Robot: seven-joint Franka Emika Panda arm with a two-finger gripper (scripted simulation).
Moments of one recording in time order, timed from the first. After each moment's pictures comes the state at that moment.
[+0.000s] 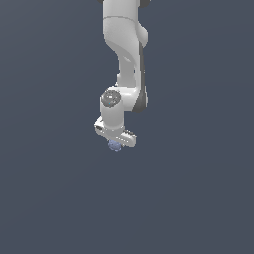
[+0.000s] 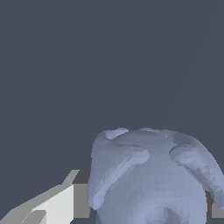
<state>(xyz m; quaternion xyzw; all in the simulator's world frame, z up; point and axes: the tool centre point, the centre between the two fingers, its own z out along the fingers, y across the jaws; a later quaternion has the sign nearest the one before) -0.047 -0.055 0.040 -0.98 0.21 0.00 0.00</state>
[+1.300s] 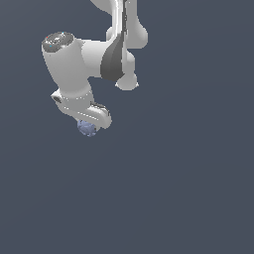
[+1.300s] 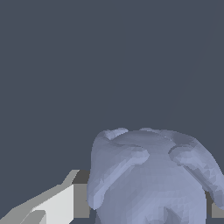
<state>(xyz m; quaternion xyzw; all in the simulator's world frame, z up) -0.018 -0.150 0.218 -0.98 0.21 0.00 0.00</state>
